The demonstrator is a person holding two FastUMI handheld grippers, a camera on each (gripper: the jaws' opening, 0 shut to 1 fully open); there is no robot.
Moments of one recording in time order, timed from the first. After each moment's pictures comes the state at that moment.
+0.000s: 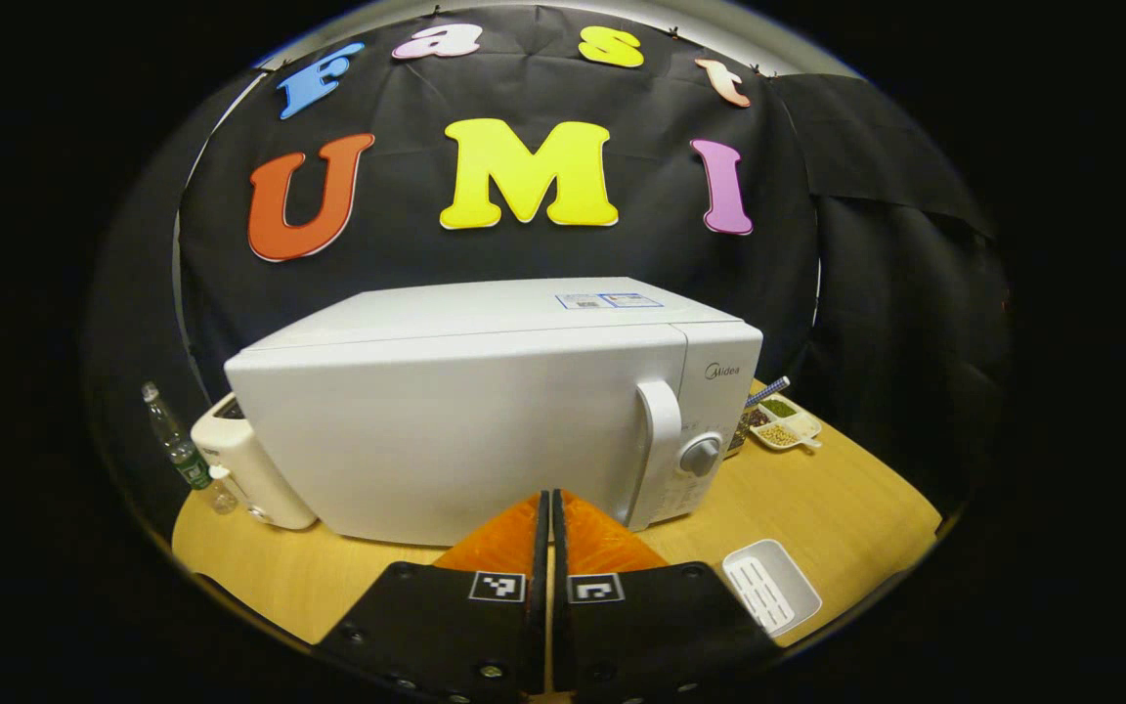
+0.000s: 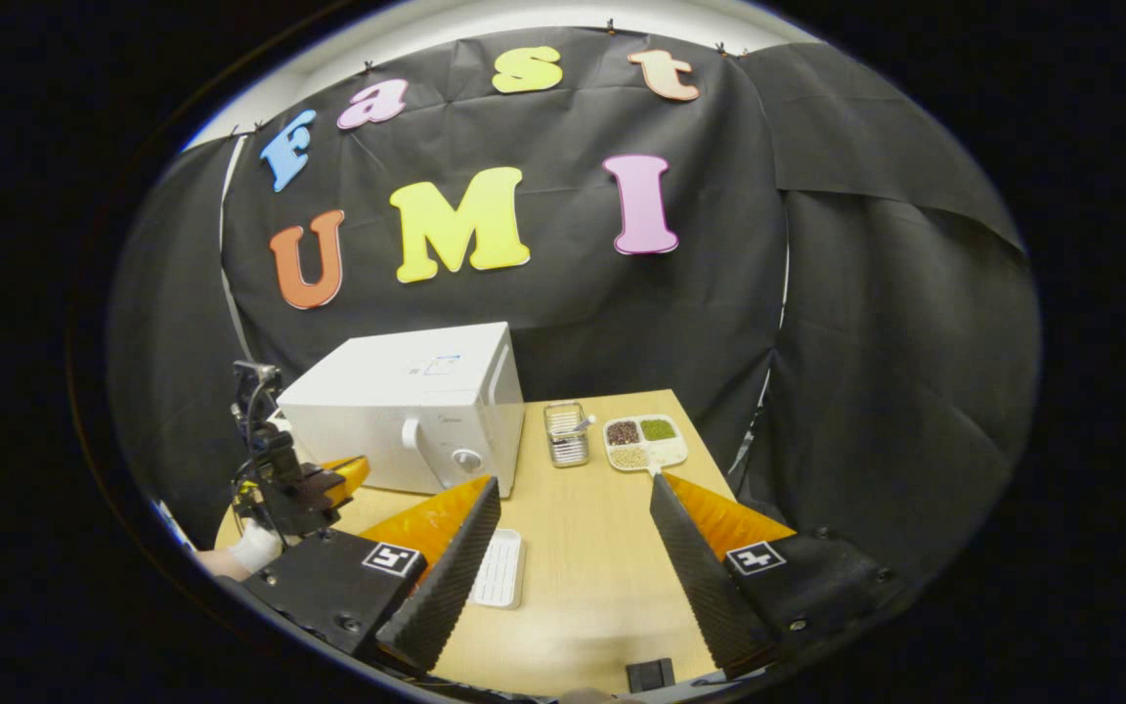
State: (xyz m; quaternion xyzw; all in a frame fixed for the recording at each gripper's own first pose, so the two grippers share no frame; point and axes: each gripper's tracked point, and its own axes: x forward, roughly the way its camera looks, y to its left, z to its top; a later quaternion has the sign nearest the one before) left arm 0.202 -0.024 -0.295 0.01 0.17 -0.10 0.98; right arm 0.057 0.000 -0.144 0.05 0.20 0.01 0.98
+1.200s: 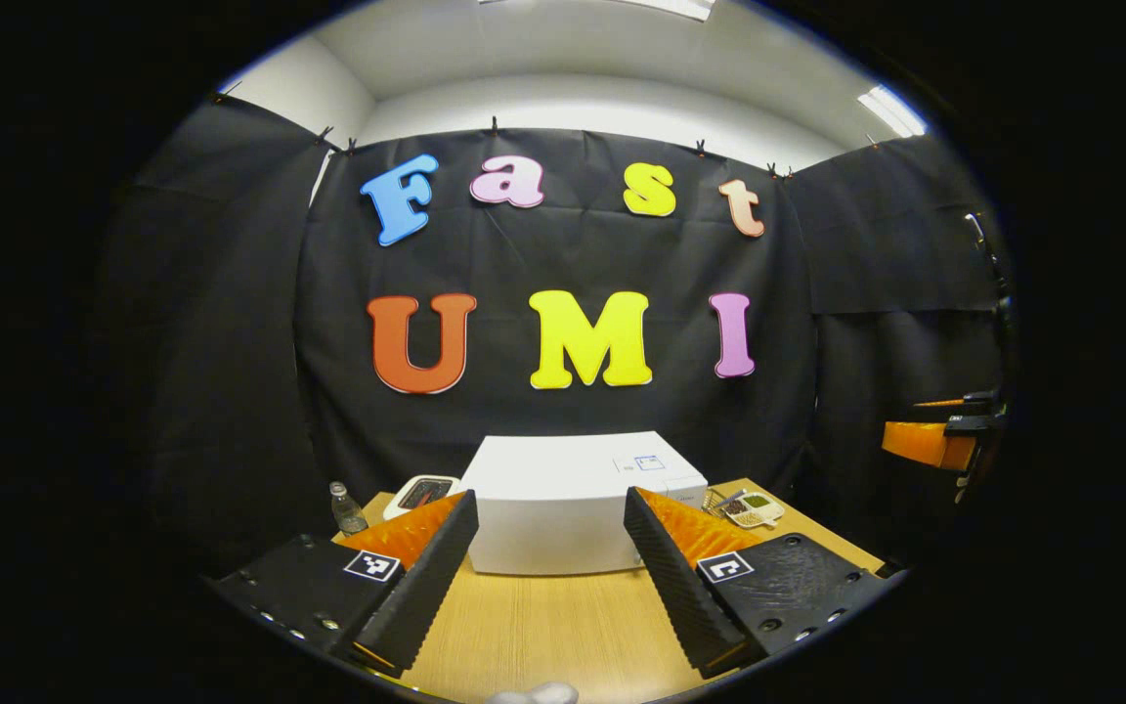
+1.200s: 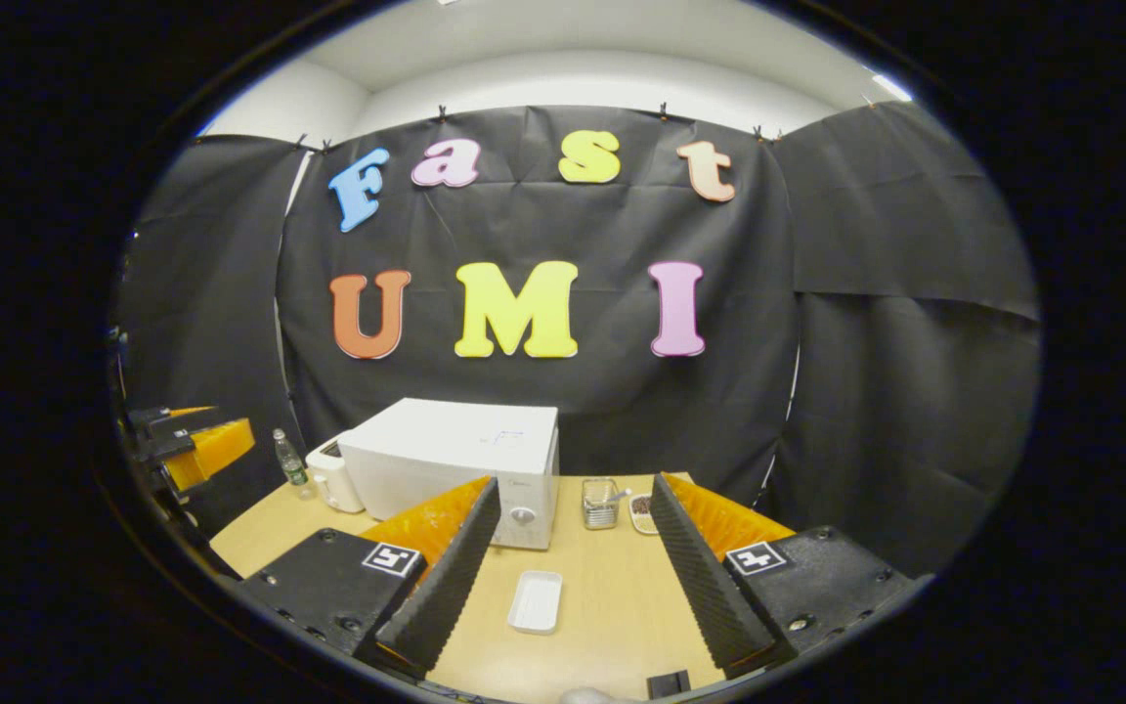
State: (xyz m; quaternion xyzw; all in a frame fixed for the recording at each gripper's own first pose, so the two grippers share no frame) left arm -0.004 0.080 -0.040 -0.01 0.00 -0.03 1.00; right arm -0.014 0.072 -0.047 0.00 0.05 0.02 1.00
